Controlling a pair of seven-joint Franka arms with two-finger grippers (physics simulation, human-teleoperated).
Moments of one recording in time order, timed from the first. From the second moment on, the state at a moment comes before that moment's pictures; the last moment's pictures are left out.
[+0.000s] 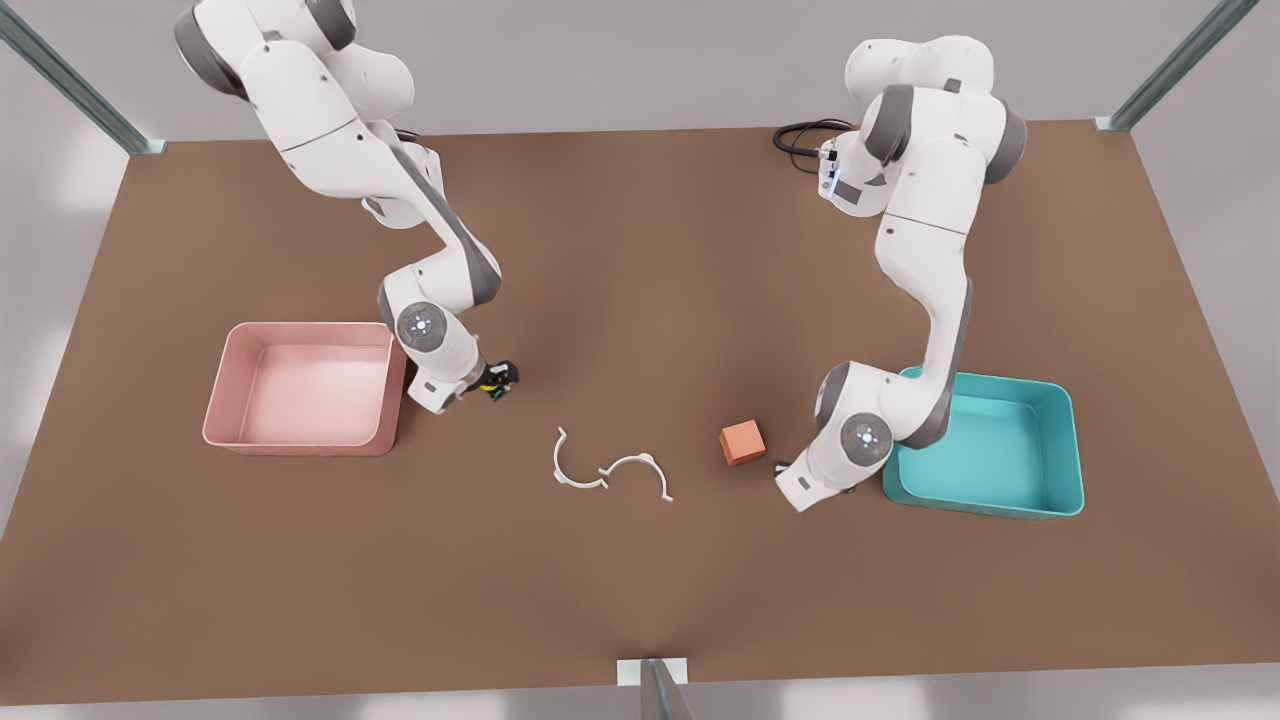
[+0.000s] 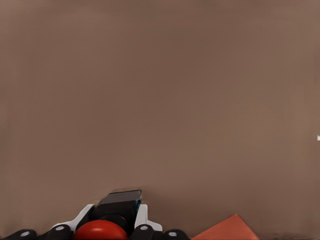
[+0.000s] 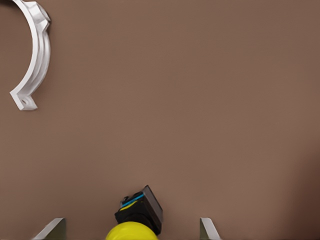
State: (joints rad) left arm -0.28 0.75 -0.06 -1.44 0.03 2.22 -0.10; right arm 0.17 0.32 0.25 -2.20 -0.03 2.48 0.29
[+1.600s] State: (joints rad) left arm 0.08 0.24 -0.07 -1.41 0.01 1.83 0.47; right arm 0.14 0.39 0.28 -2.27 -0.05 2.65 0.24
